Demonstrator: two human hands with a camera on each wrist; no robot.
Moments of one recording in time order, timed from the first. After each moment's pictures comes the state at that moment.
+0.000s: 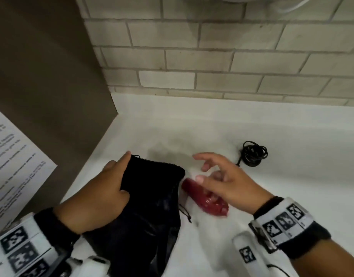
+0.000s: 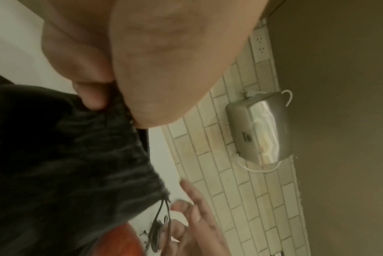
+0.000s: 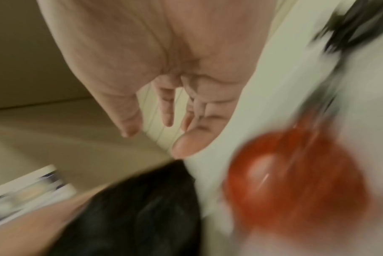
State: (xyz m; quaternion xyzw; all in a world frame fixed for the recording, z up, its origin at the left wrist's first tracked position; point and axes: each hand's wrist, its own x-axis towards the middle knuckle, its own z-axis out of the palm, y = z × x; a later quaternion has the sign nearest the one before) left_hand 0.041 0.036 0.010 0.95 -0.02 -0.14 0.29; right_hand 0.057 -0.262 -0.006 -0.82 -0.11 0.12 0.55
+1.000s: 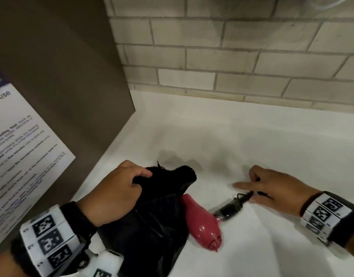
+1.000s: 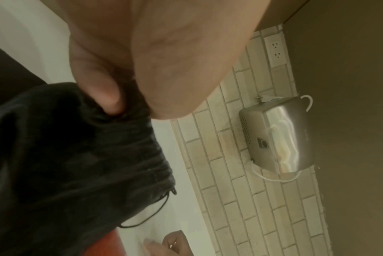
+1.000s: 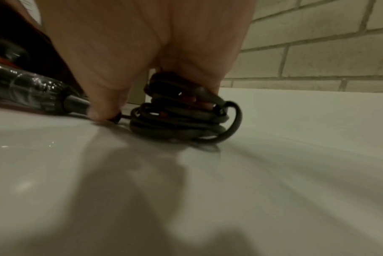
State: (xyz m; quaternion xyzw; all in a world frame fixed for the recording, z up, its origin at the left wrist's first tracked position) left_hand 0.042 0.027 0.002 0.93 0.03 -0.12 0.35; right_hand 0.115 -0.372 -0.067 -0.94 -0.30 0.17 0.02
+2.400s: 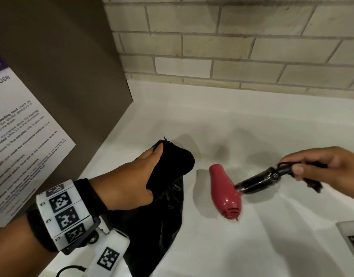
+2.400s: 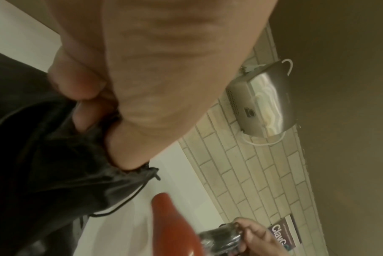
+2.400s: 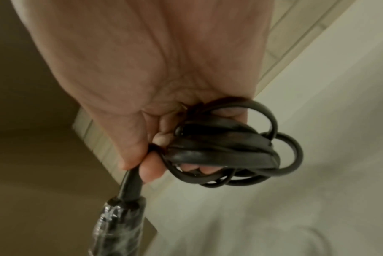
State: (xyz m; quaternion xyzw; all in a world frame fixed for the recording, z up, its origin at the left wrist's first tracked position) left_hand 0.036 0.010 0.012 0.94 -0.11 -0.25 0.21; right_hand 0.050 -0.403 0.028 -0.86 -0.09 0.12 0.49
